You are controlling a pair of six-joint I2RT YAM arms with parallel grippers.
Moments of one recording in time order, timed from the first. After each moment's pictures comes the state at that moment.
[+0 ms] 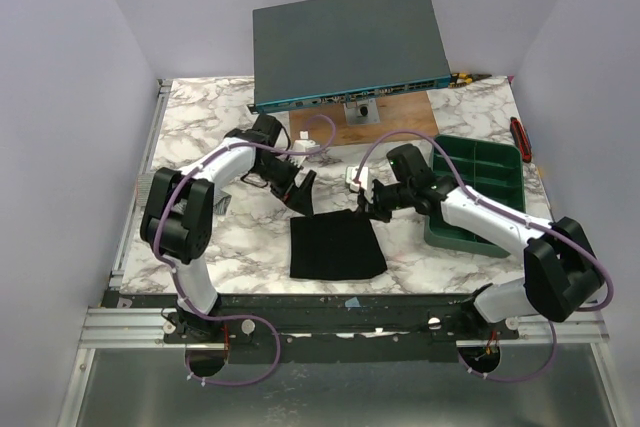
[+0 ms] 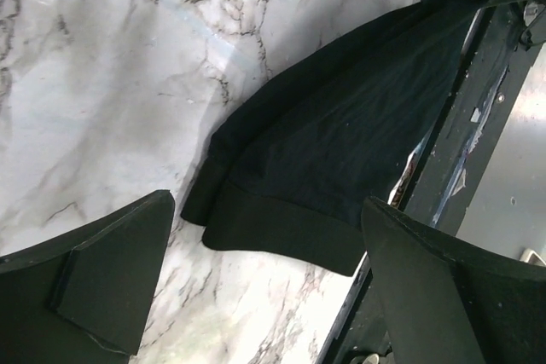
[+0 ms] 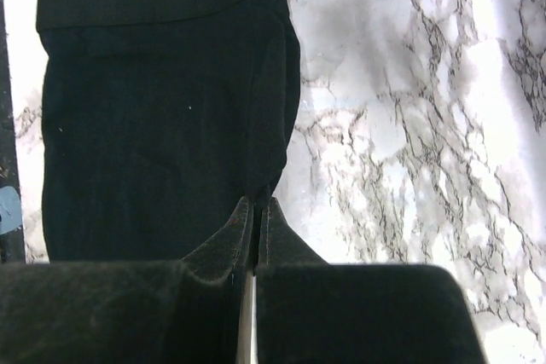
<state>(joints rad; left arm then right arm) -0.33 1.81 1.28 -0.81 0.82 0.42 0.59 1.41 0.86 -0.27 -0.63 -0.66</state>
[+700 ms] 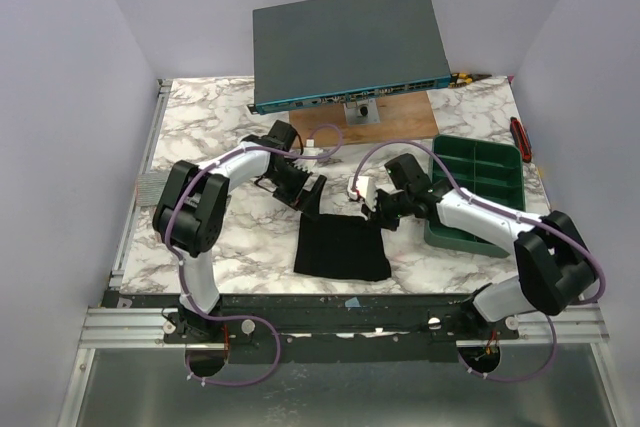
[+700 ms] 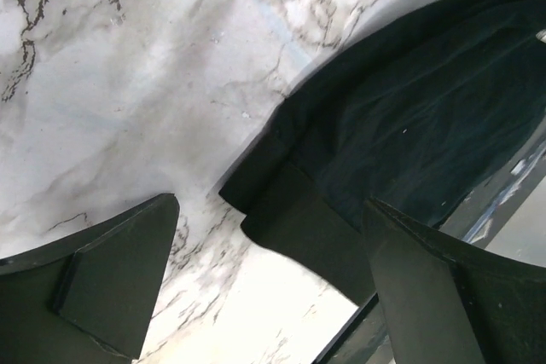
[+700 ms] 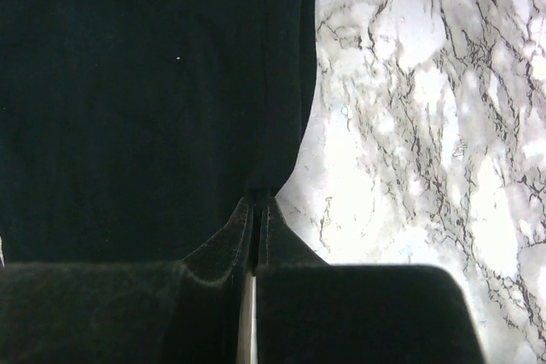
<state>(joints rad) -0.41 1.87 1.26 -0.71 0.61 0.18 0.59 1.45 0.81 -0.34 -0.47 -0.67</state>
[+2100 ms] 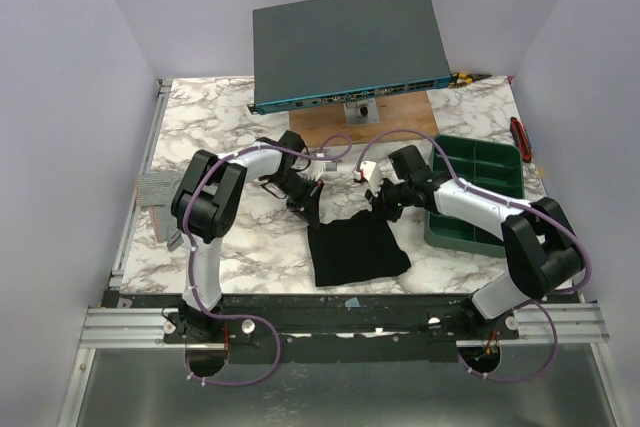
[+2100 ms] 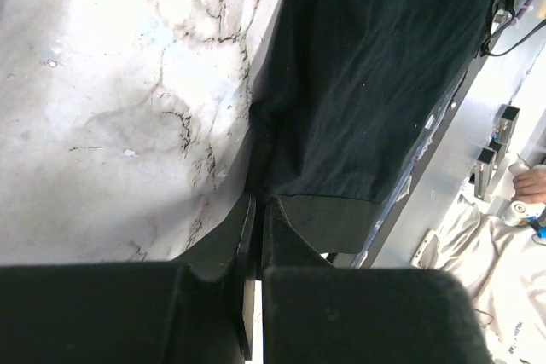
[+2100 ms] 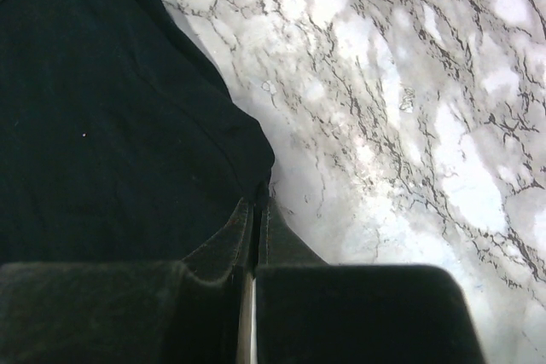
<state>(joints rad) -0.44 2.04 1.32 -0.82 0.86 0.22 0.51 1.55 0.86 -0.31 -0.42 -0.53</state>
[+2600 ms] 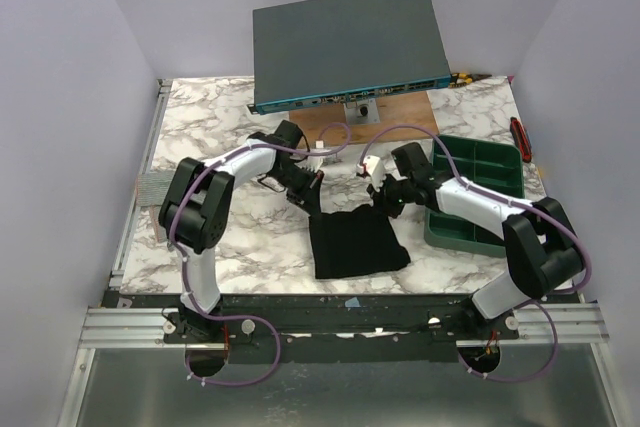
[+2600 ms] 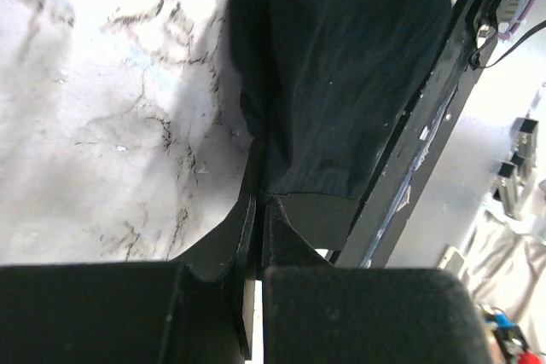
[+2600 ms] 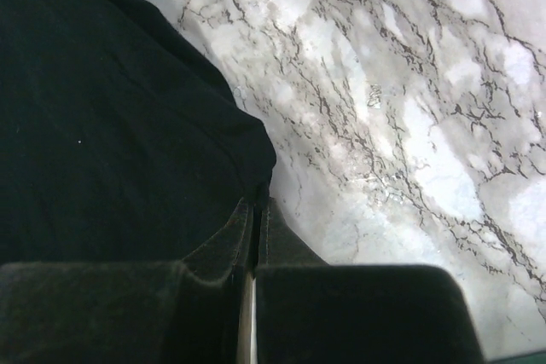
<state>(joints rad) -0.44 1.97 1.32 -0.79 0.86 0.21 0.49 1.55 0.86 -0.28 -0.40 -0.49</state>
